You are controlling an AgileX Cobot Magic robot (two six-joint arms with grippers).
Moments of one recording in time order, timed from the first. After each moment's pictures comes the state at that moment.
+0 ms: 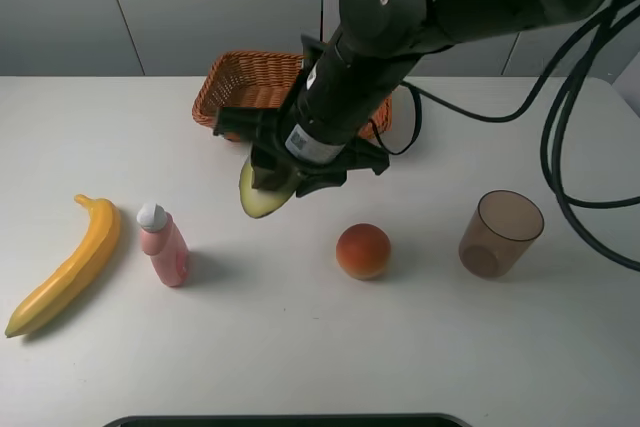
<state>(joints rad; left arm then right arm) -0.20 0.00 -0.51 0.10 1.08 -0.05 0.79 1.80 -1.17 0.25 0.63 0.56</state>
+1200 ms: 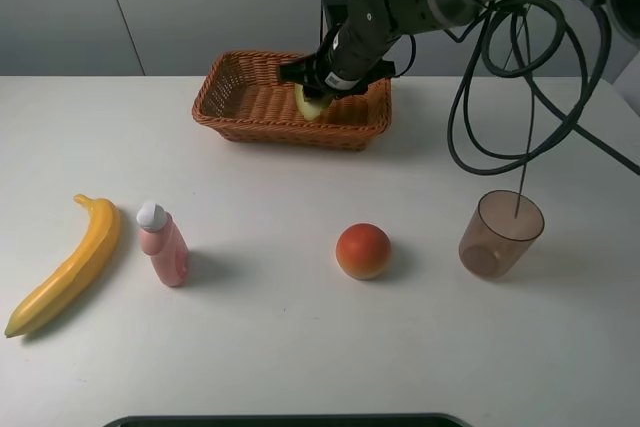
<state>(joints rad) -0.20 0.00 -0.51 0.10 1.08 -0.05 0.53 2.26 -1.61 -0.12 0.41 0.38</state>
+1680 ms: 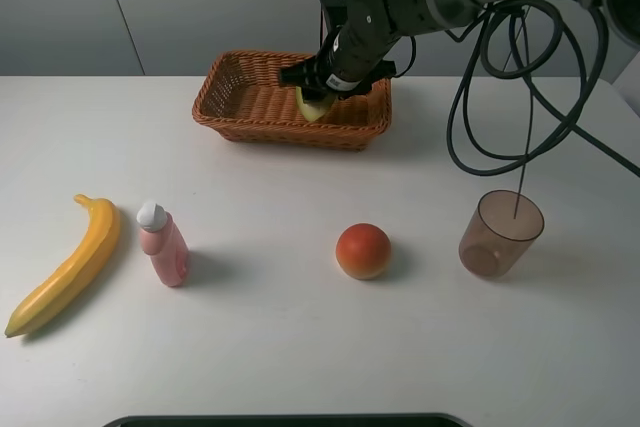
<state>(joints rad) -0.20 0.00 -0.51 0.10 1.08 -0.05 0.53 2.26 -1.61 -0.15 0.41 0.37</state>
